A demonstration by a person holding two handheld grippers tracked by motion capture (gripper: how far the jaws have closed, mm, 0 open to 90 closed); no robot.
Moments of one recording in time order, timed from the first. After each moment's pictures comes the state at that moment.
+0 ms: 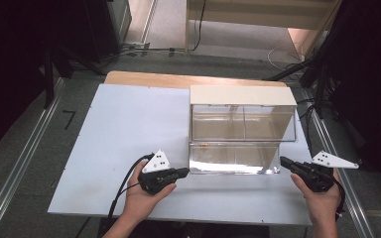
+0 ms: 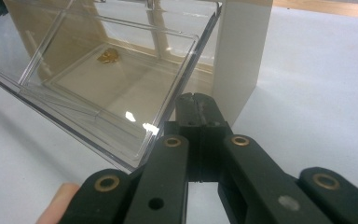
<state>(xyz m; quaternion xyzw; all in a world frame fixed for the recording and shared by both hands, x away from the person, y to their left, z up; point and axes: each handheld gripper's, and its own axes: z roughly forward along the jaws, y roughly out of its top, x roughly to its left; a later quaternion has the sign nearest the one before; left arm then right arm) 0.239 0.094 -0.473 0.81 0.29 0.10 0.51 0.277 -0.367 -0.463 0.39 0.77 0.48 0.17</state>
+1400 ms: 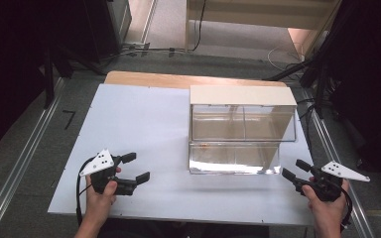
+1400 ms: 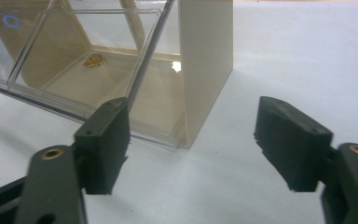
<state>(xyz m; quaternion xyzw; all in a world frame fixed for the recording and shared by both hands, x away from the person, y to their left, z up) 0.222 0.210 -0.483 0.72 0.35 0.14 0.58 0.257 -0.388 -0.477 0.44 0.73 0.50 0.18</state>
